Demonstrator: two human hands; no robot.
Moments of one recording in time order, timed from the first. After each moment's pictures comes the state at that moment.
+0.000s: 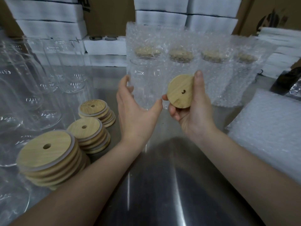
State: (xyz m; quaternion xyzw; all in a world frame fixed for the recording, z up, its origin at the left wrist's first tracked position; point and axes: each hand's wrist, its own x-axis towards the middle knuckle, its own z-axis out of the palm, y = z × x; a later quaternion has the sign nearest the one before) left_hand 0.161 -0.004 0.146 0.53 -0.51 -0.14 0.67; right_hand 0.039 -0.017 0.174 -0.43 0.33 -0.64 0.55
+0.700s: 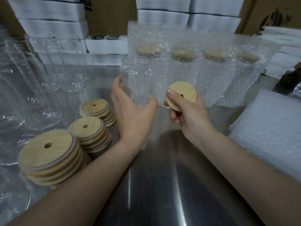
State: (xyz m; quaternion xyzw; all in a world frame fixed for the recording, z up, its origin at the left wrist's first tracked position) left_hand 0.167 -0.011 0.139 0.56 -0.49 -0.13 0.65; right_hand 0.040 -0.026 0.157 -0.44 0.40 -0.61 0.53
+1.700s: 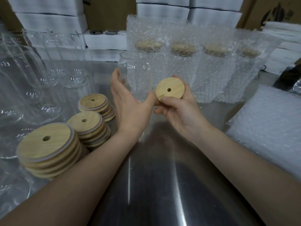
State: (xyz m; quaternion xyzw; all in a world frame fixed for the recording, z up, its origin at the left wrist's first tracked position) left_hand 0.169 -0.009 0.144 0.55 -0.52 -0.13 0.64; right_hand 0.050 -0.021 0.157 -0.44 0.28 -0.57 0.64
